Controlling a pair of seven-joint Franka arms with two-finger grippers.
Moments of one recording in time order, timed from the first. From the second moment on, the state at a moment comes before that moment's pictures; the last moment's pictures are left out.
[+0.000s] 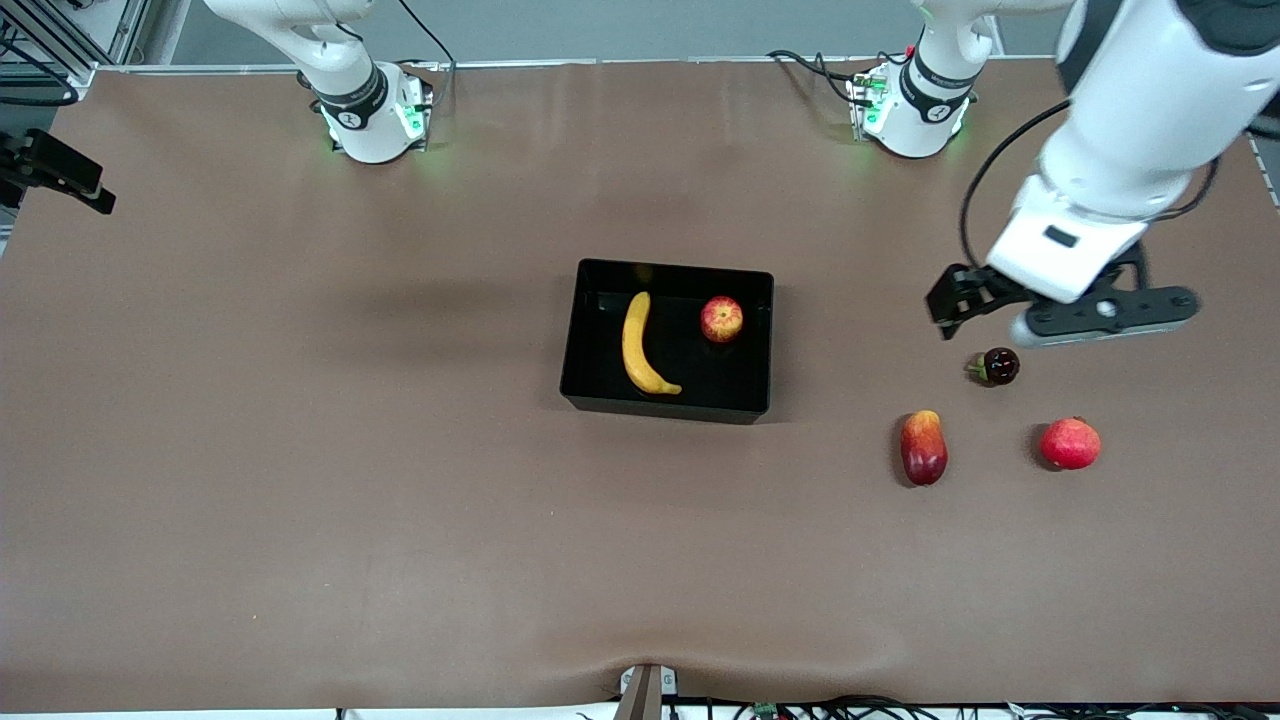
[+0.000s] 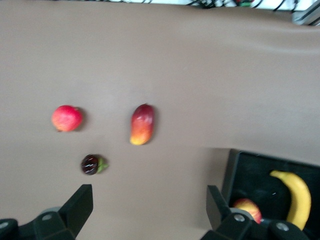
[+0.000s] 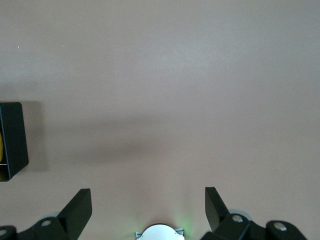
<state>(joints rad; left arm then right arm) -0.01 0.16 -0.35 -1.42 0.18 1.64 -0.44 -0.01 -0.07 -0.05 -1.50 -0.02 1.37 0.02</state>
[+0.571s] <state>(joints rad) 0.05 0.07 -0.35 -1.47 0.18 1.56 -0.38 -0.01 -0.07 -0.05 -1.50 -0.01 1.37 0.02</state>
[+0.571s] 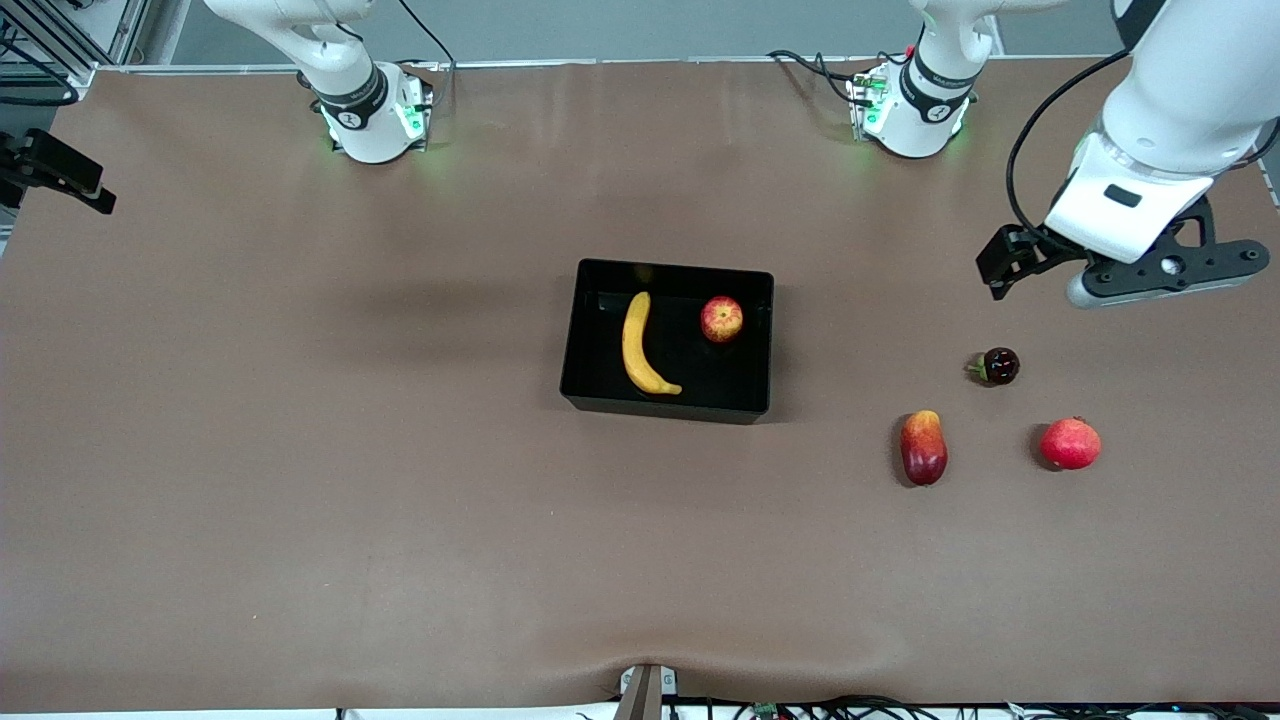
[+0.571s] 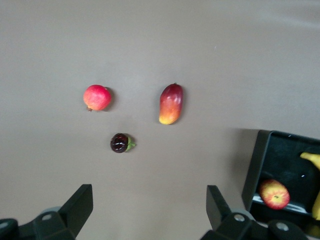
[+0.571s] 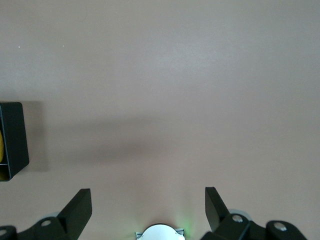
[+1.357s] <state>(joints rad) 0.15 0.04 -0.34 -1.49 0.11 1.51 -0.27 -0.01 -0.07 -0.05 -1.50 -0.01 1.37 0.02</state>
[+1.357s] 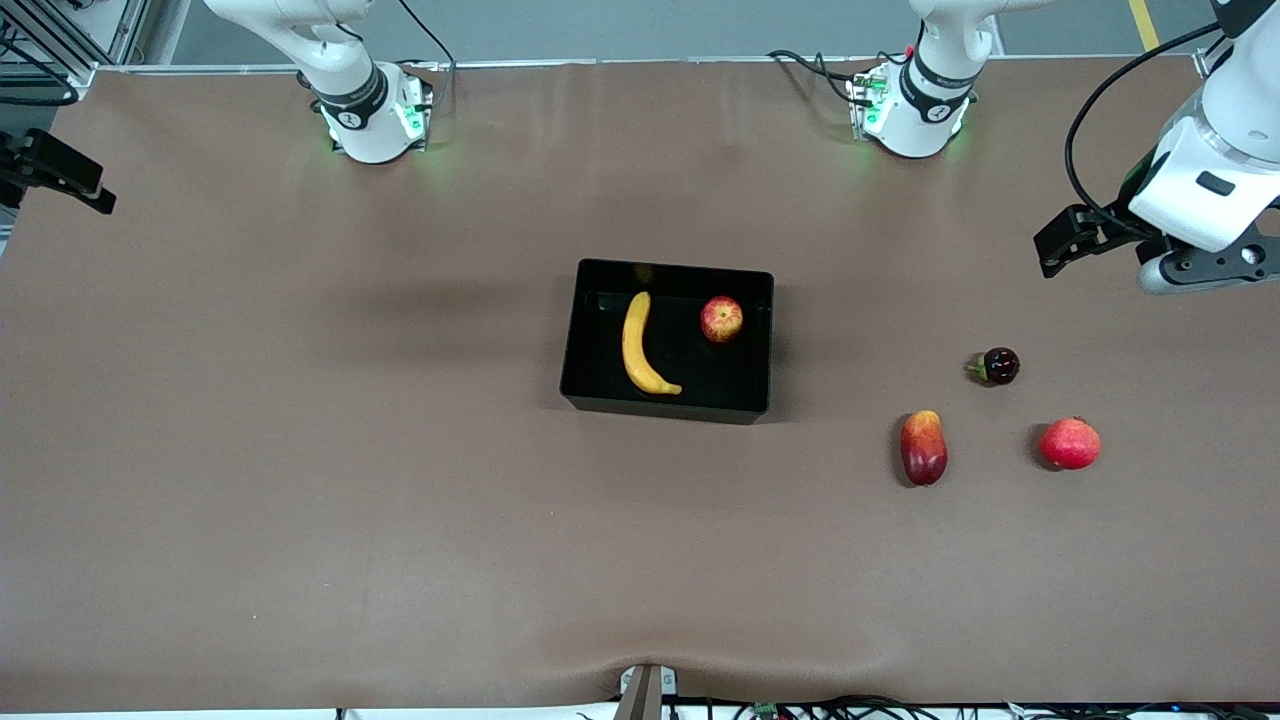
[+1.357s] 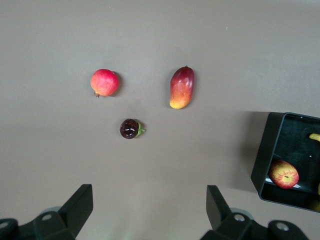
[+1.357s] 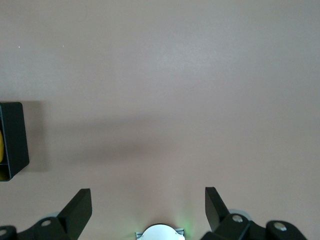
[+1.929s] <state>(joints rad) 0.16 0.04 -0.34 -1.49 0.11 1.49 -0.25 -0.01 -0.07 -0.05 -1.50 -0.01 1.37 0.02</state>
